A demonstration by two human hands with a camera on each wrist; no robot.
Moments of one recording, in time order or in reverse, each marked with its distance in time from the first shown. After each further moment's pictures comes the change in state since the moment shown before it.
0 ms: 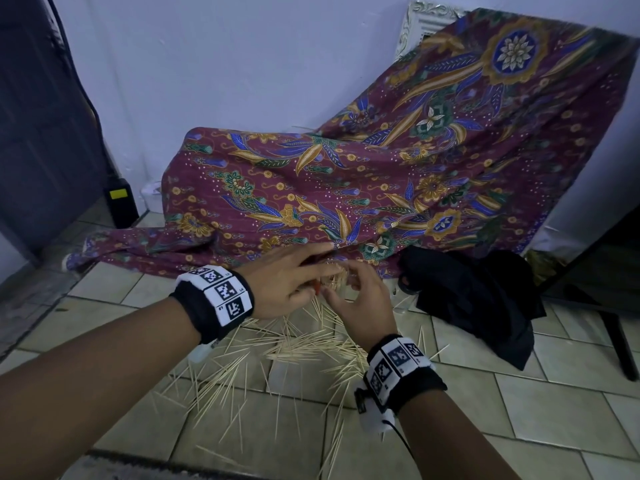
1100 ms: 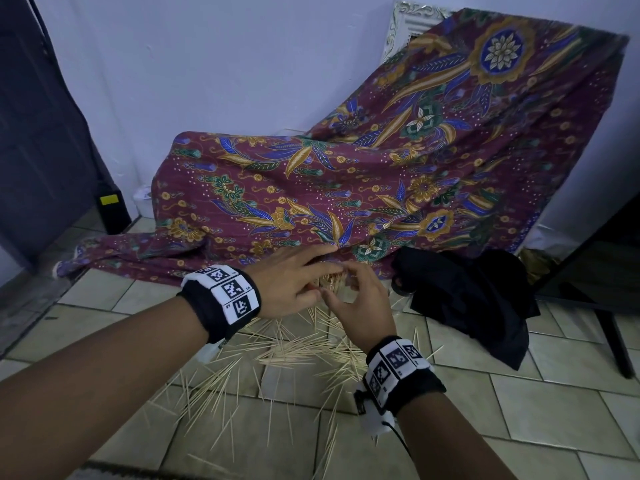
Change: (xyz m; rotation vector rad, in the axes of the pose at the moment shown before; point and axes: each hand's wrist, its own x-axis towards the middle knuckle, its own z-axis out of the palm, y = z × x) left_hand 0.023 0.012 -0.001 -0.013 -0.059 -0.016; right_hand 0.003 0.008 -0.009 -0.026 0.004 -0.018
